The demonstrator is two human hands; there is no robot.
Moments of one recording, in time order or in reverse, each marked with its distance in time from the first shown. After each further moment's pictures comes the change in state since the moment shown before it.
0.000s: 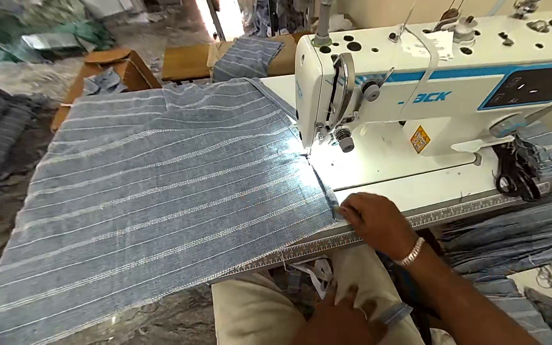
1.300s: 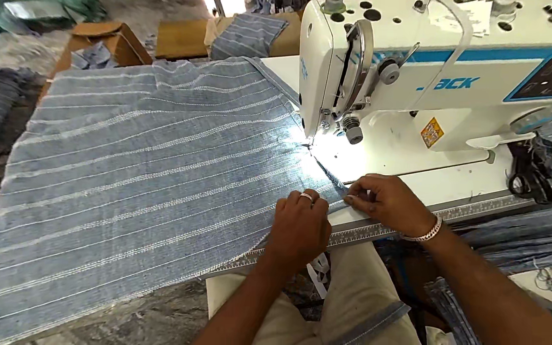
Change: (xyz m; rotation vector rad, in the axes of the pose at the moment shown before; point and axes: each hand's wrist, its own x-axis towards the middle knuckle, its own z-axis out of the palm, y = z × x) left_hand 0.052 -0.098 -0.068 0.360 0.688 -0.241; right_hand 0.032 0.047 -0.007 0.170 -0.082 -0.053
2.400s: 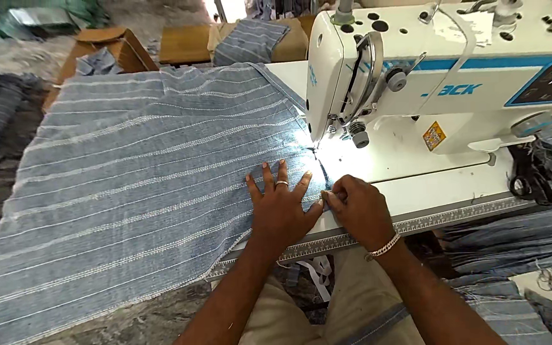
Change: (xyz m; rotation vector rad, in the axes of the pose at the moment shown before) left_hand 0.022 -0.041 -0.010 0.212 -0.134 -0.273; right_hand 0.017 -0.067 0.049 -0.168 0.207 0.323
